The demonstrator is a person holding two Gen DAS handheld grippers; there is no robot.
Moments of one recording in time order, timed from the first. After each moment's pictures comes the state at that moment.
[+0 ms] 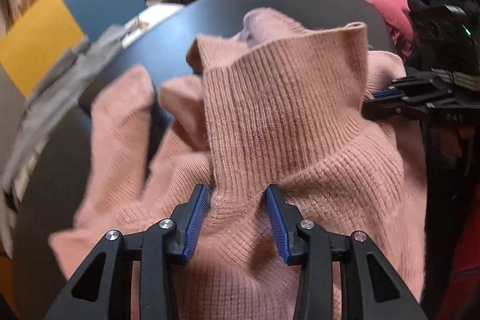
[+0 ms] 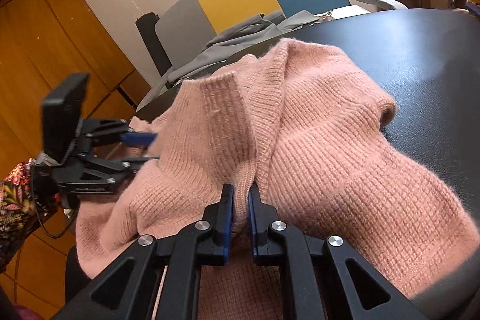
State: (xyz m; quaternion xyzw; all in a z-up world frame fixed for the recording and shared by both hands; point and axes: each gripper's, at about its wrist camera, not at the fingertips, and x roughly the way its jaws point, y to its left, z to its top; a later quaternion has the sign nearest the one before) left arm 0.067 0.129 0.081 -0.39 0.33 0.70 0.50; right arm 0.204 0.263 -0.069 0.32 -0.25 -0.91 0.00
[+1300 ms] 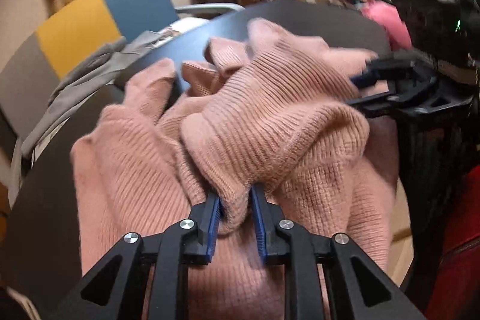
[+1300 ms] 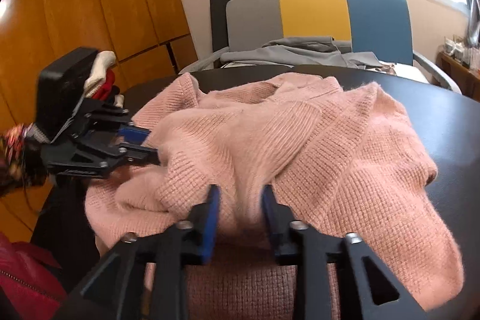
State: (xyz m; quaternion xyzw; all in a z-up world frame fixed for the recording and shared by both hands) left arm 0.136 0.064 0.094 -0.35 0.31 0.75 0.47; right arm 0.208 0.201 -0.064 0.31 -0.06 -0.94 0.11
